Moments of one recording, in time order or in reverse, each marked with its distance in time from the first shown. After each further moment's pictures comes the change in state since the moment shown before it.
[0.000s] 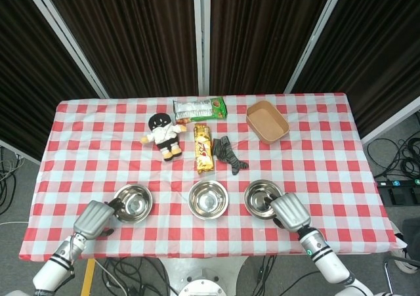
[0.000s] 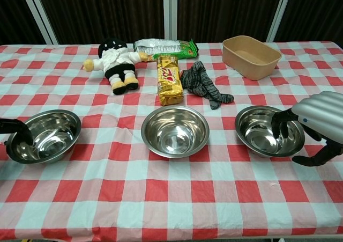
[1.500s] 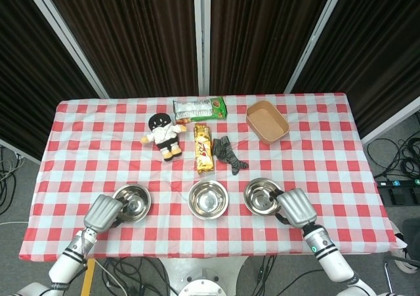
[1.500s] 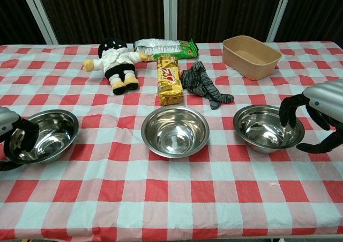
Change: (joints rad) left arm -0.016 -0.155 -0.027 0.164 0.003 0.068 -0.012; right arm 0.001 0.037 0.006 -0.040 0.034 0.051 0.075
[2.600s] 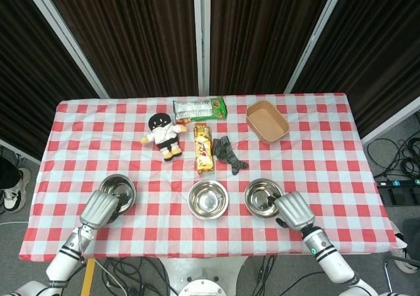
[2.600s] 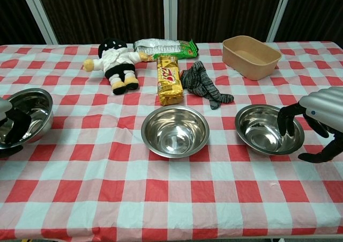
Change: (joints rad) left arm -0.003 0.026 -0.021 -0.022 -0.021 0.029 0.038; right arm 0.020 0.015 -0.025 -0.011 -0.001 -0.041 -0.012
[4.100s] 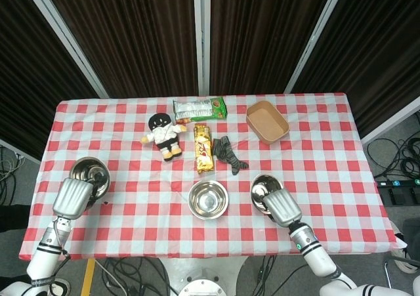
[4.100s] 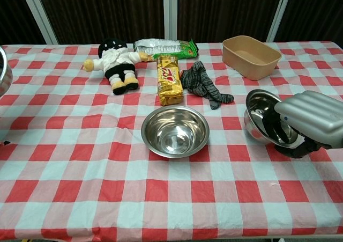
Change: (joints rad) left arm 0.037 0.101 -0.069 -0.064 -0.044 0.127 0.062; right arm 0.027 -0.156 0.020 0.133 0.034 0.019 -0.108
